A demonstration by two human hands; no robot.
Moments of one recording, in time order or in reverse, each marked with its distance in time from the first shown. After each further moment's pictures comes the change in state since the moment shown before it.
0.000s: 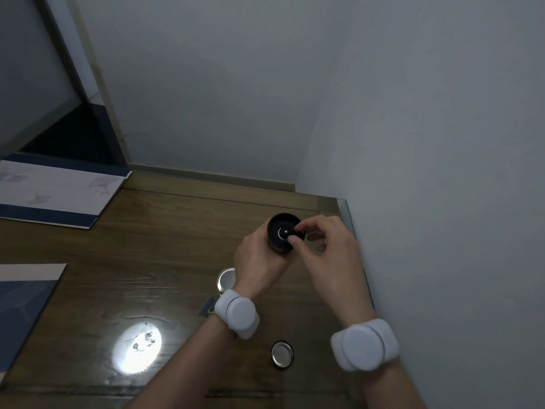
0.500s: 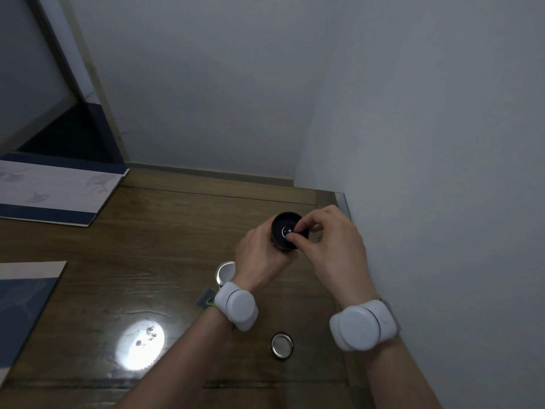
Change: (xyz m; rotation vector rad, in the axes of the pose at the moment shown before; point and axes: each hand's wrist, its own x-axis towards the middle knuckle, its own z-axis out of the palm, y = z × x) left_hand -0.002 0.000 0.001 0.117 -0.091 0.049; right_hand 0.003 -0.001 -0.009 -0.187 -0.016 0.007
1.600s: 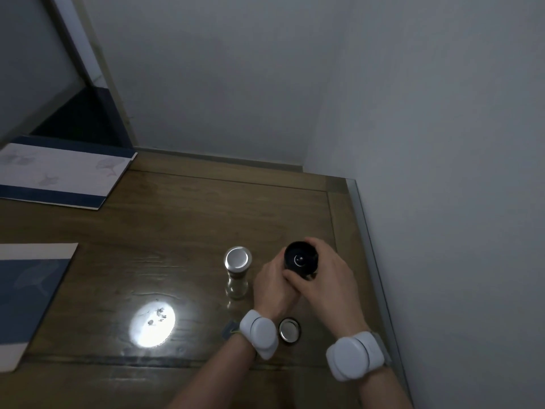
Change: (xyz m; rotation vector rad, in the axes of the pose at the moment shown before) left_hand -0.050 -0.058 0.066 -0.155 -0.066 -0.134; right_hand -0.050 0.048 0.054 0.006 -0.212 0.092
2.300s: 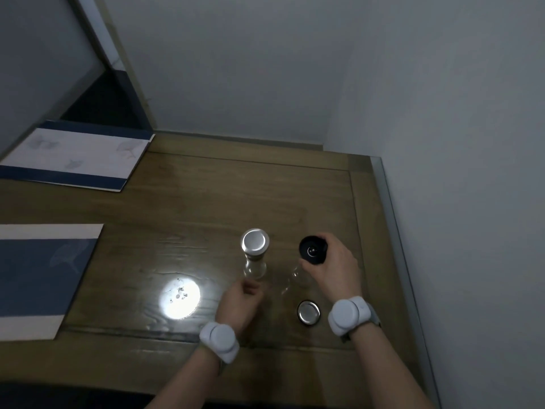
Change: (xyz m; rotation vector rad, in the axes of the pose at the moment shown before) left_hand -0.032 -0.113 -0.042 0.022 -0.050 -0.497; right_hand 0.027 0.049 0.066 0.032 -0.010 0.097
